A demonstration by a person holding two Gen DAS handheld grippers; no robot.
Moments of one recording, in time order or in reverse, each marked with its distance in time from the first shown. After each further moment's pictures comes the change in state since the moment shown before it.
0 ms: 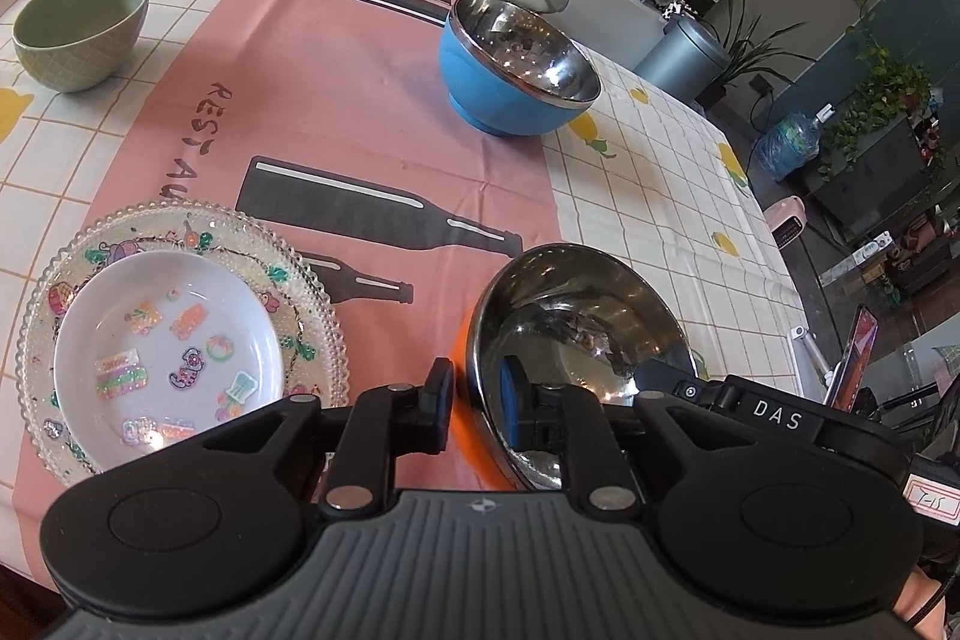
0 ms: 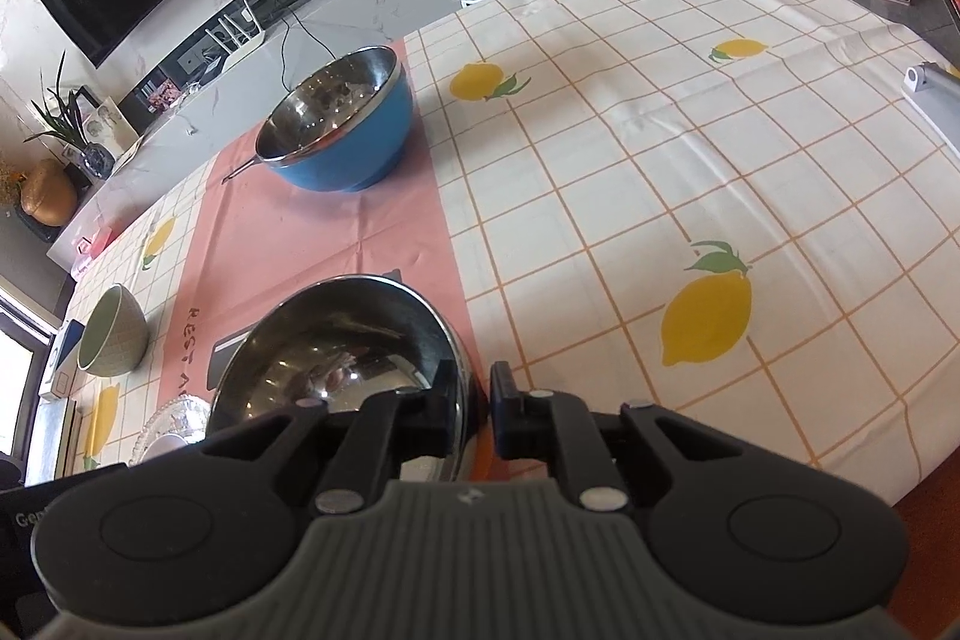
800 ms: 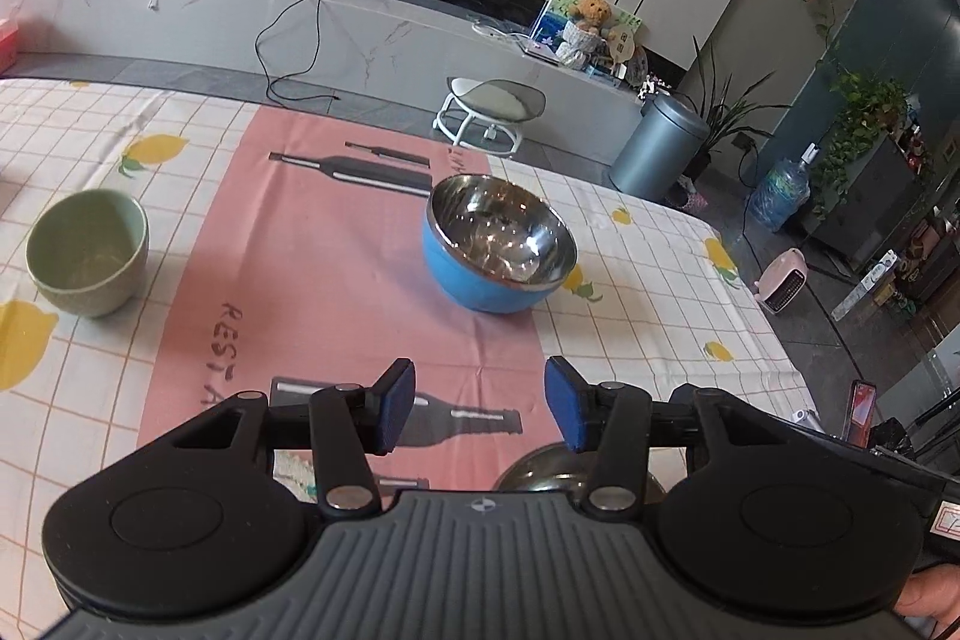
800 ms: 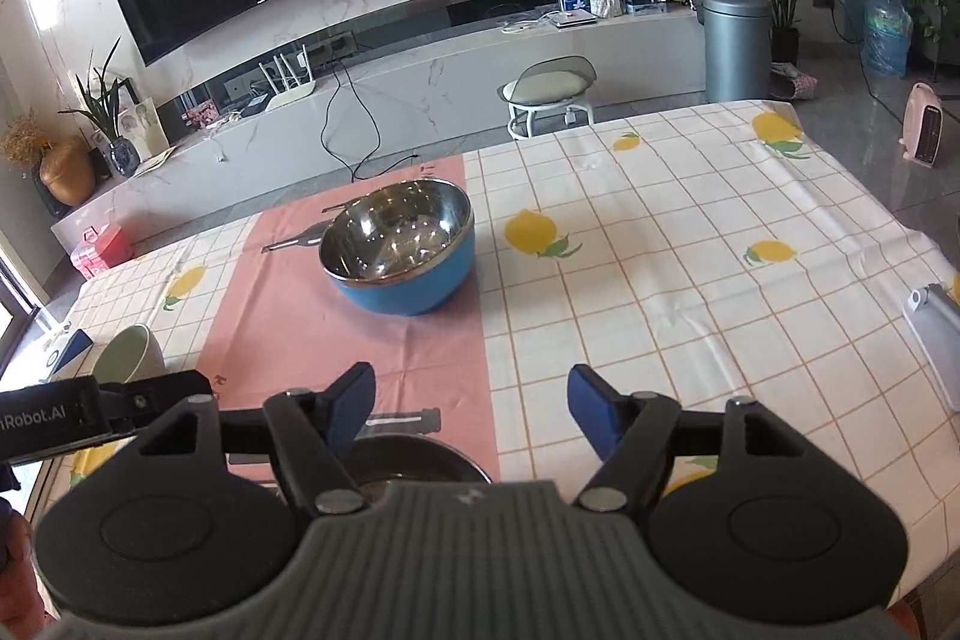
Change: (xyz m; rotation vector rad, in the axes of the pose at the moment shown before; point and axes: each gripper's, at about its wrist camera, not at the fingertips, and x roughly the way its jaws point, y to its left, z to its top) left arm -0.038 -0.021 0.065 0.135 -0.205 0.033; right arm -0.034 0.045 0.045 -0.209 -0.177 -0.019
